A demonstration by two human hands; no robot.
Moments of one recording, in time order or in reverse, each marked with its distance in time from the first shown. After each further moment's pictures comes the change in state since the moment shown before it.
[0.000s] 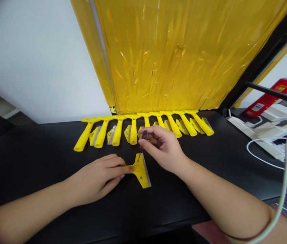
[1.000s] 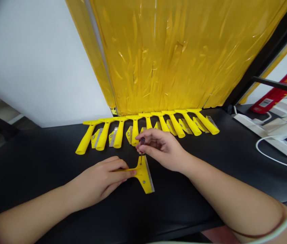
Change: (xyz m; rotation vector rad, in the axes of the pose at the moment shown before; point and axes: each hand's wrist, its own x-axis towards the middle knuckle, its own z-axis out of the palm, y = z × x) left_hand -0.002 -0.004 0.002 0.011 -0.036 -0.009; right_hand 0.004 0.007 -0.007 0.164 -0.267 0.050
